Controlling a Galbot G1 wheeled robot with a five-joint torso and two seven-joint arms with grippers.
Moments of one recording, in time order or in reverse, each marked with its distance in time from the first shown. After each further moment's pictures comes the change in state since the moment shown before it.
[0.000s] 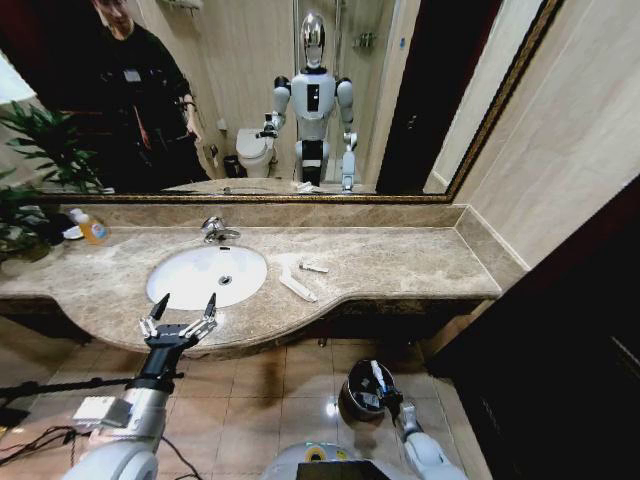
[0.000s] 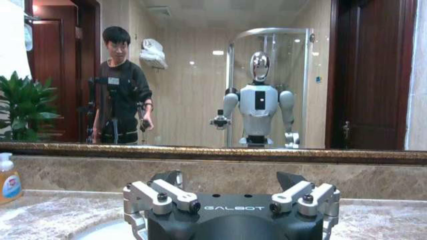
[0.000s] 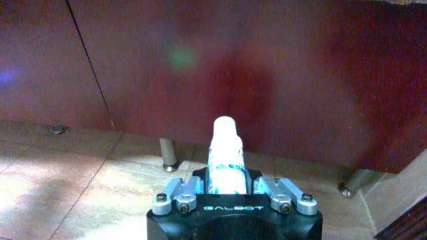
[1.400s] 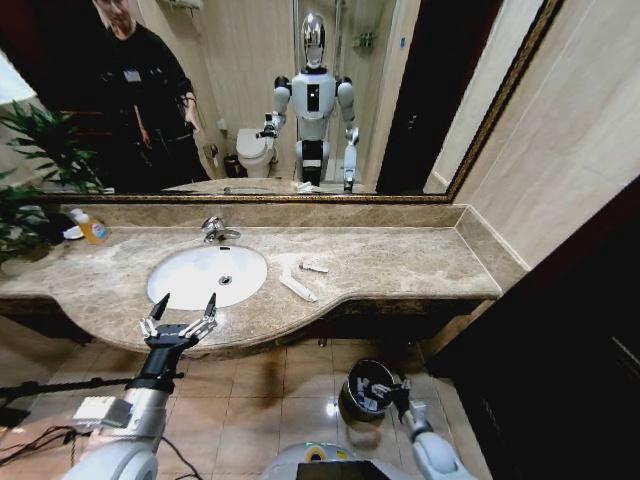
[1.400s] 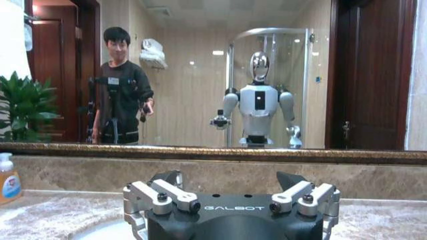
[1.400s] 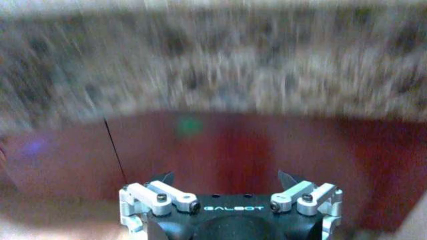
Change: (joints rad) left arm 0.000 0.000 0.000 0.000 0.000 0.000 0.000; right arm -0.289 -0.110 0.095 0.555 0.130 -0.068 -0.006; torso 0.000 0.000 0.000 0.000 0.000
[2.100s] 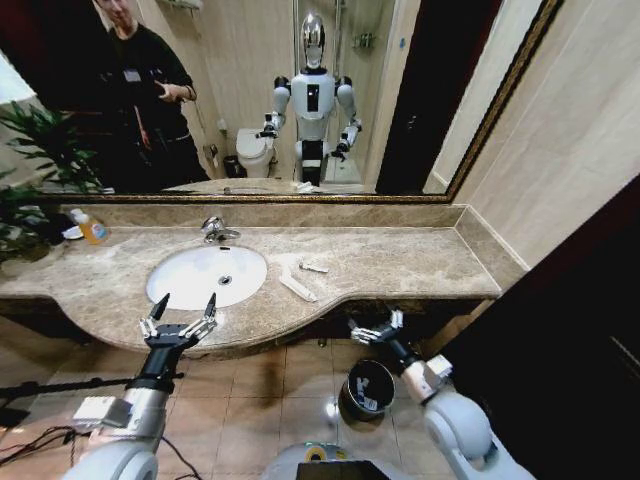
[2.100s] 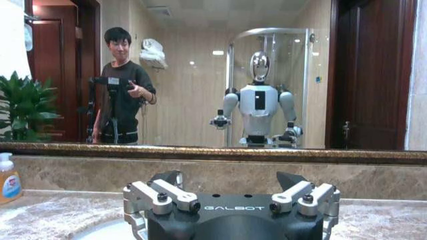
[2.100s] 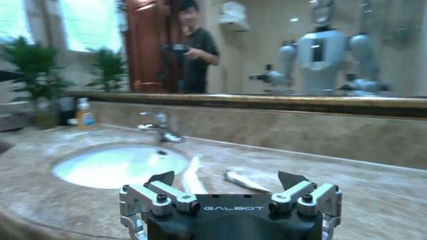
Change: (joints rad) left arm 0.000 0.000 0.000 0.000 0.000 0.000 0.000; right arm 0.092 -0.046 -0.075 0.636 -0.045 -0.363 -0.130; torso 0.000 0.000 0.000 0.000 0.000
